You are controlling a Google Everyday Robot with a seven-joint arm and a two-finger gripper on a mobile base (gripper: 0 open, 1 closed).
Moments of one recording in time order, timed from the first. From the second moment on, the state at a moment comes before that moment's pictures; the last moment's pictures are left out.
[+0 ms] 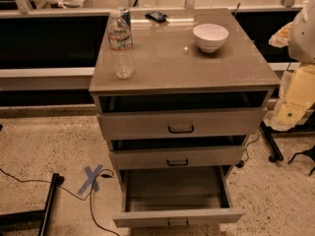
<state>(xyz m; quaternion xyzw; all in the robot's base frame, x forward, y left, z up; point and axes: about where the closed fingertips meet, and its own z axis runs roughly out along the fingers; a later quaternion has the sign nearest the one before) 0.438 -0.217 0.976 -0.60 0.78 -0.03 0.16</state>
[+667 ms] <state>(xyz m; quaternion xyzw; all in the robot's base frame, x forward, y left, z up) 0.451 -0.219 0.946 -0.60 0.79 -0.01 0.14</state>
